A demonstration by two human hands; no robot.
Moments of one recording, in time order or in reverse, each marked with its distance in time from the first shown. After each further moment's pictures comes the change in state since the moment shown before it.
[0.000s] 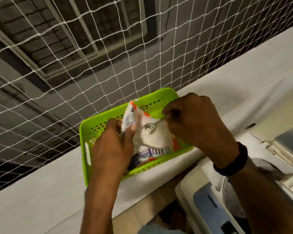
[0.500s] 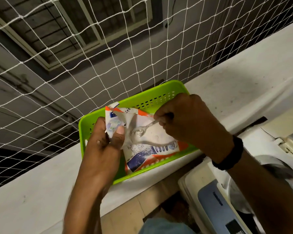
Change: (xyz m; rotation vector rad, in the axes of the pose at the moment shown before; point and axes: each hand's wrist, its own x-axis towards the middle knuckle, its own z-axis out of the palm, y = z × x) left_hand 0.001 -0.027 -0.007 -0.577 -0.145 -0.063; right_hand 0.017 -0.001 0.025 0.035 -0.203 -0.078
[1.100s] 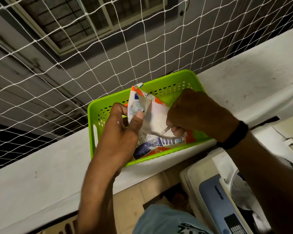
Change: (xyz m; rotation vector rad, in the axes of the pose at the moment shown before) left_hand -0.001 0.008 0.015 0.001 -0.021 -0.010; right_hand 0.007 -0.003 -0.006 0.194 -0.339 0.267
